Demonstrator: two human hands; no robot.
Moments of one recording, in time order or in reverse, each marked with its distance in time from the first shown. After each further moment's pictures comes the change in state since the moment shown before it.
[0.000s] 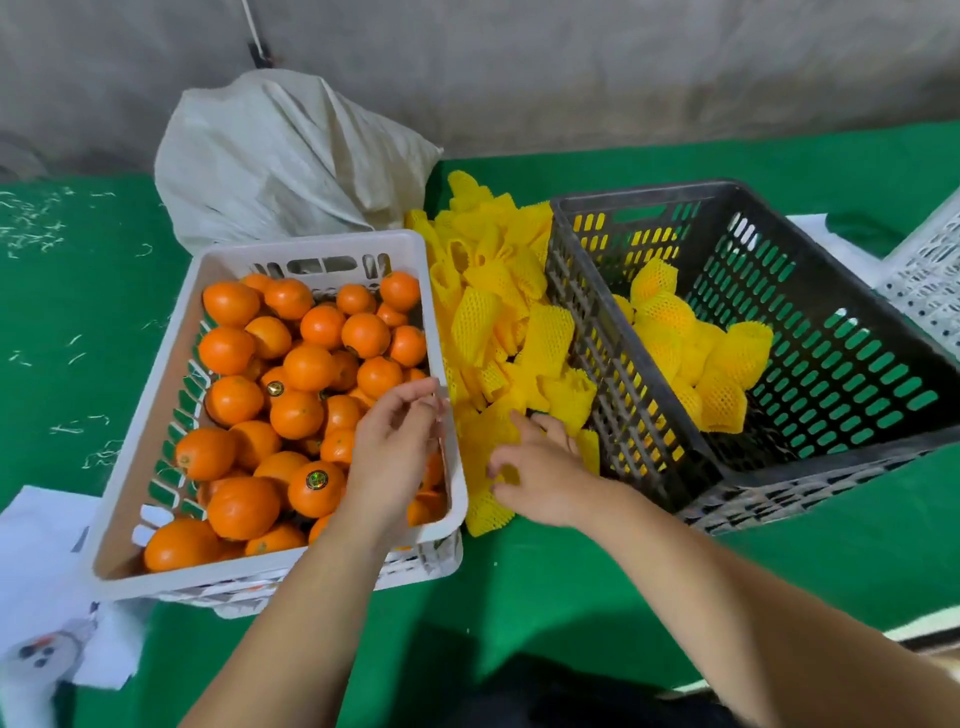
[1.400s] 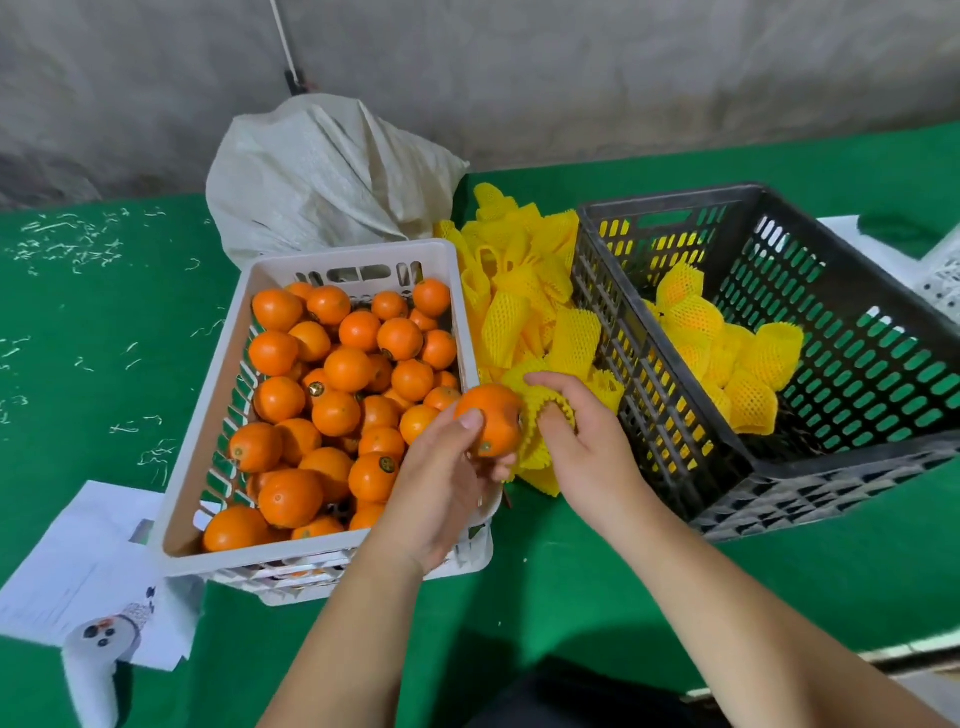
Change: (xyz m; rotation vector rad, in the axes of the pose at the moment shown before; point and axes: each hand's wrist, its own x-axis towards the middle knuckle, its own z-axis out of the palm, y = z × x) left_hand -0.042 0.010 -0.005 -0.385 -0.350 -0.173; right_hand -0.062 -0.058 -0.038 0.874 0.523 -0.126
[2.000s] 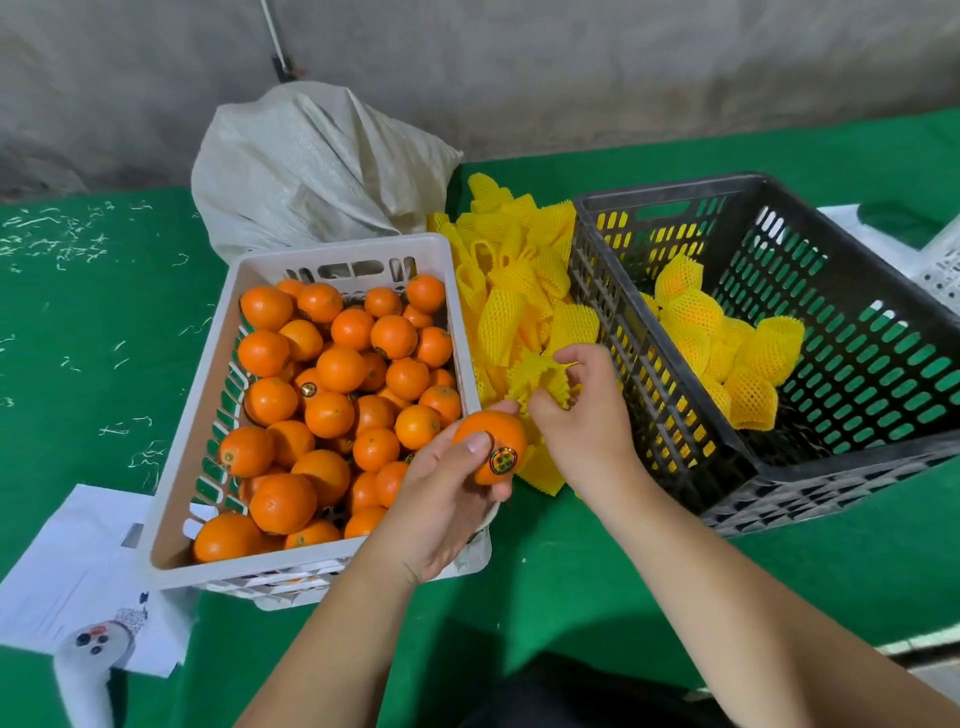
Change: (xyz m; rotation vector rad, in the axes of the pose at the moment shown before) left_hand 0.010 -0.015 -0.013 -0.080 -0.138 -0.026; right_hand 0.029 -0.005 0.008 -0.051 0.225 0.059
